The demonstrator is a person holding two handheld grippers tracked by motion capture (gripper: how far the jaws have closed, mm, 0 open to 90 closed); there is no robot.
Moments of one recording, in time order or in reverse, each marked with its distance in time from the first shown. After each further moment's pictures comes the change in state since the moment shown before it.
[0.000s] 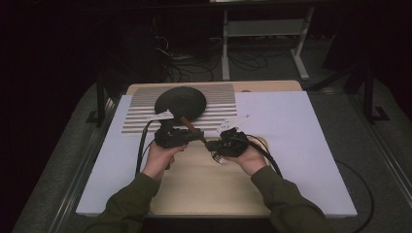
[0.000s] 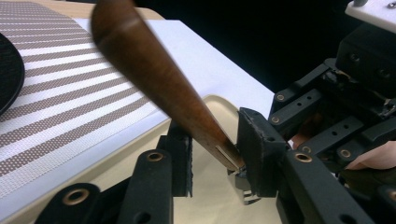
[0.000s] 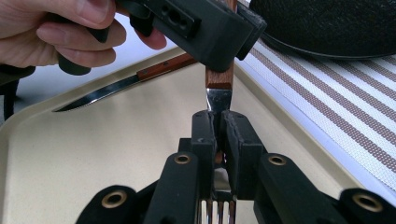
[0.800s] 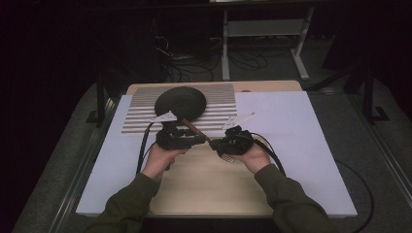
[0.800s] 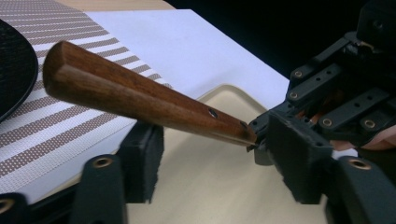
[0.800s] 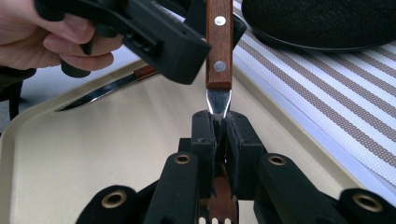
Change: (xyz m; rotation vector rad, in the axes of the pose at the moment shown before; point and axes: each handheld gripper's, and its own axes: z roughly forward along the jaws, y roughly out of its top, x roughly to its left) left arm -0.002 -0.003 0.004 0.043 0.061 0.036; right arm -0.009 -0.003 -0.009 0.000 0.013 0.034
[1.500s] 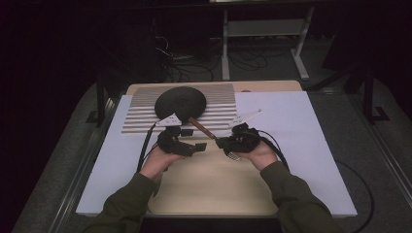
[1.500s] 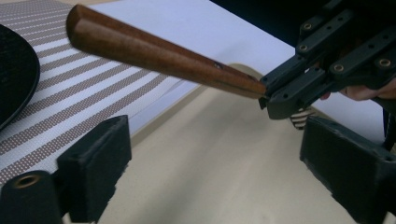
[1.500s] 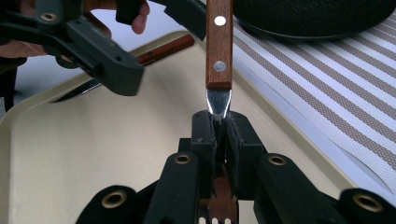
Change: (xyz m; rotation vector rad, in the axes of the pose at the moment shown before) left arm -0.007 -0.004 0.003 0.068 0.050 0.121; right arm -0.011 -0.002 -0.015 0.026 -0.014 0.013
